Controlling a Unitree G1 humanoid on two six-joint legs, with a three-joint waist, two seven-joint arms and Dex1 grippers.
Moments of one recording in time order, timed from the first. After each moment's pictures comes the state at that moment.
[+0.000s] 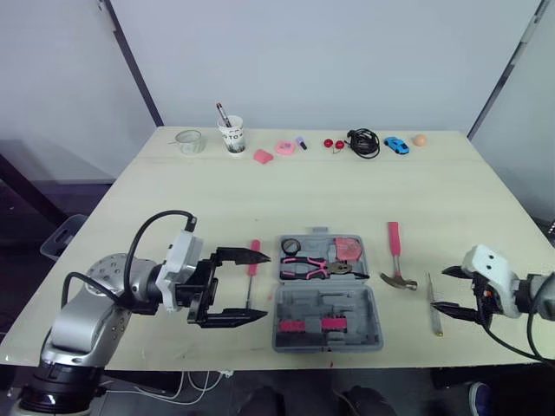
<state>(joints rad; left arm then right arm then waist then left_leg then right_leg) -0.14 0.81 0.11 -0.27 -0.66 0.24 -1.41 -0.14 -0.99 0.04 0.04 0.21 0.19 1.17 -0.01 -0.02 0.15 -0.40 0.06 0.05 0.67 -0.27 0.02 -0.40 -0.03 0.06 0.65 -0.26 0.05</state>
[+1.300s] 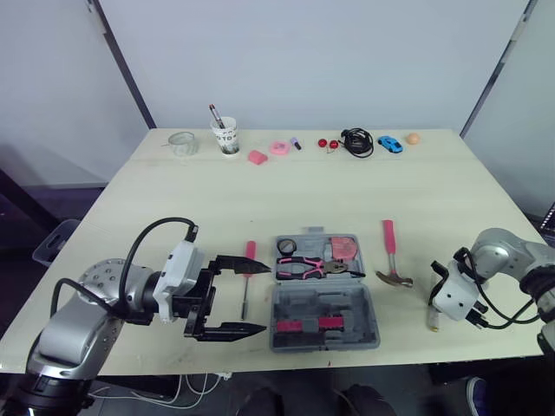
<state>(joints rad) -0.07 0.86 0.12 -0.36 -0.66 0.24 -1.39 -0.85 -0.83 0.60 1.00 -0.52 -1.10 1.25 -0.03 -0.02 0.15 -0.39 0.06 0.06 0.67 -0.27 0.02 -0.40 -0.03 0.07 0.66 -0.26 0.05</state>
